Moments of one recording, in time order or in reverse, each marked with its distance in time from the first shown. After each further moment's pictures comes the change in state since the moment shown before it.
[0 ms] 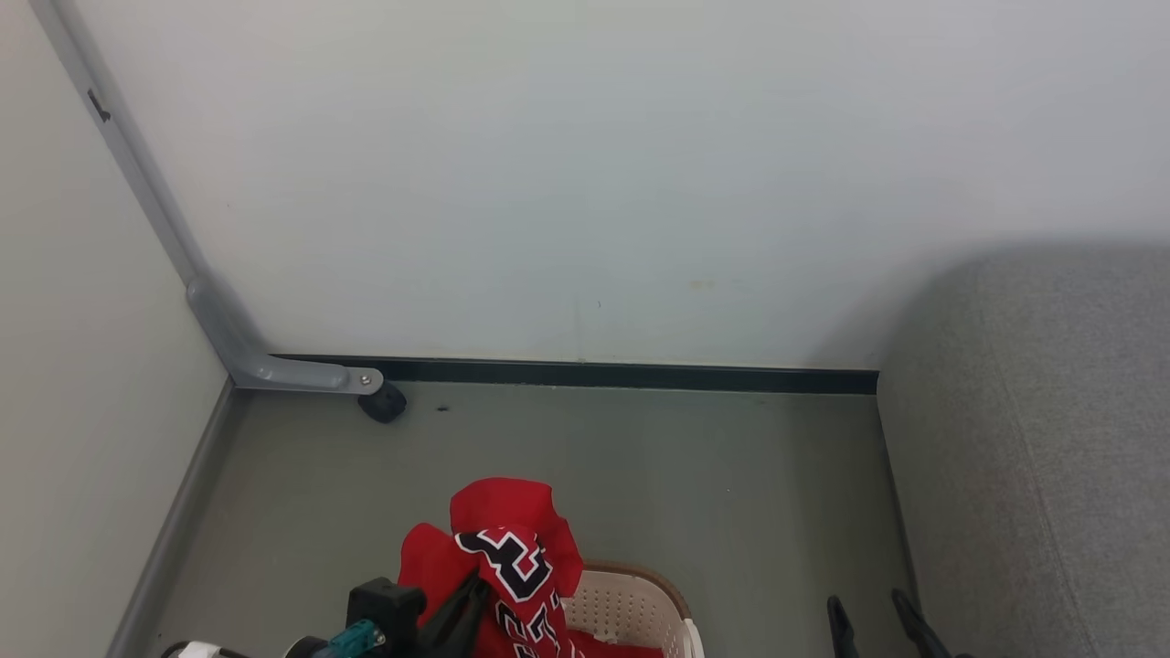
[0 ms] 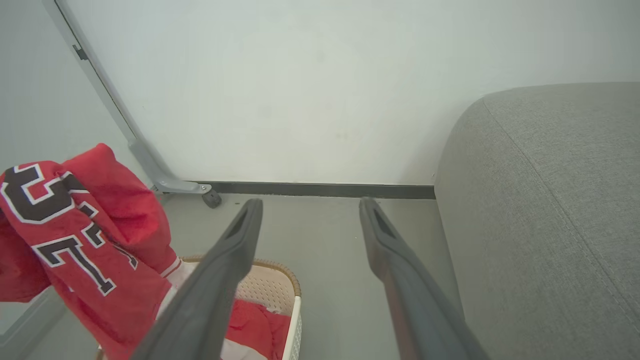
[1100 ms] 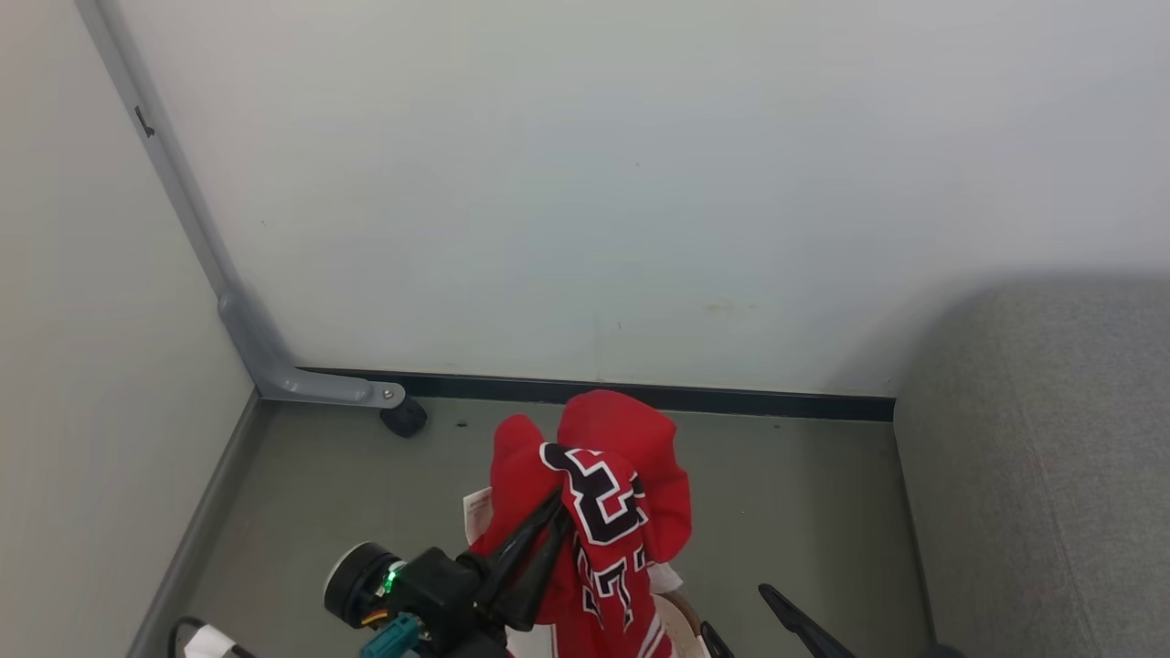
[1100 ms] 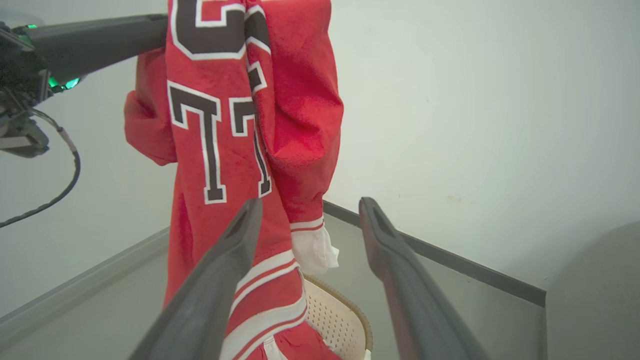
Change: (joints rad) left arm 0.064 0.035 0.004 -0.475 0.169 0.009 -0.005; right arm -0.010 -0.048 0.199 -0.119 -0.139 0.123 0.000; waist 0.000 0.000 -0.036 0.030
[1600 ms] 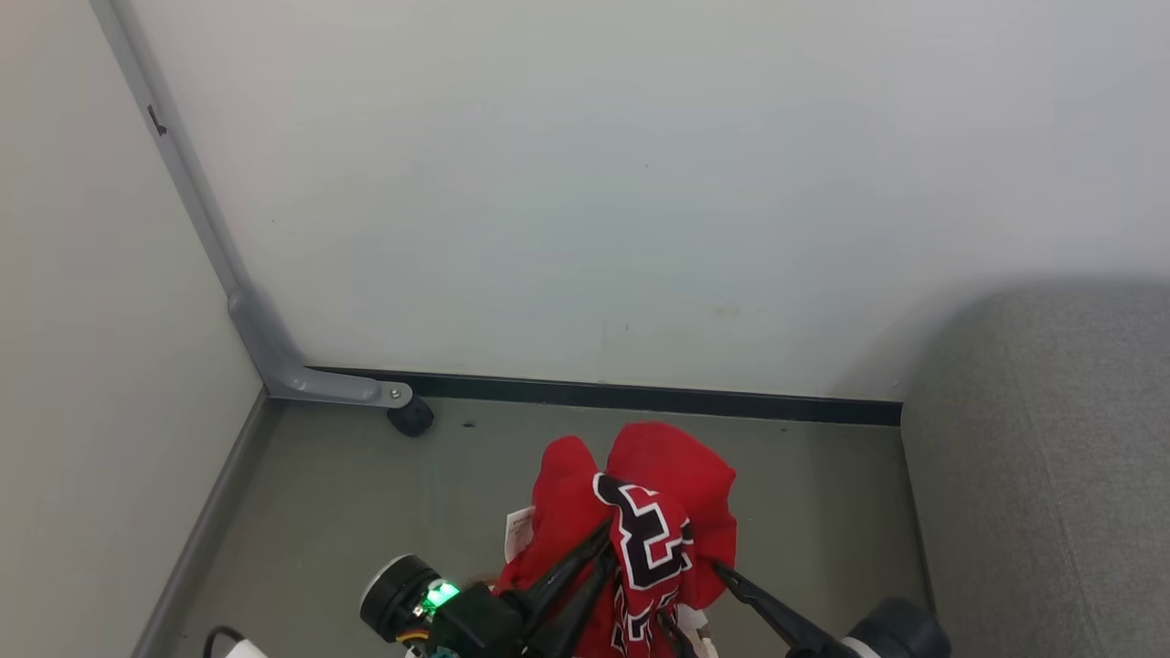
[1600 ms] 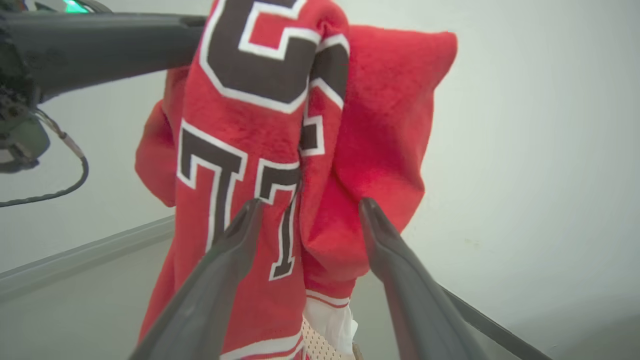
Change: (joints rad) left arm 0.010 0.028 -0.101 -0.072 0.010 -0.002 0.000; right arm -0.138 -0.019 0.096 0.060 -0.076 0.009 0.000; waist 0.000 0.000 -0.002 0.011
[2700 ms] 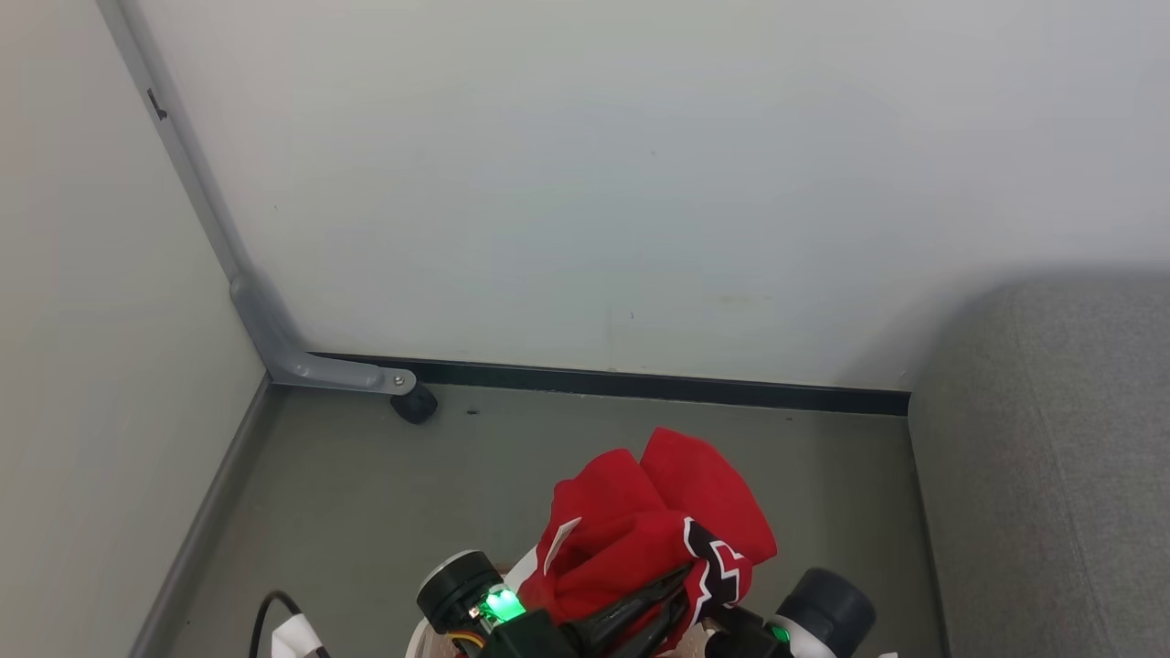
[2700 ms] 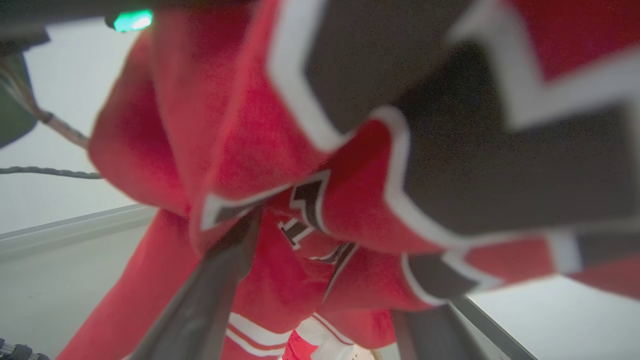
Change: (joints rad) left arm -0.125 0.112 -0.289 -0.091 -0.123 0.000 0.000; right arm -0.160 0.032 0.179 0.169 -0.010 0.008 0.000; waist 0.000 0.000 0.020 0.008
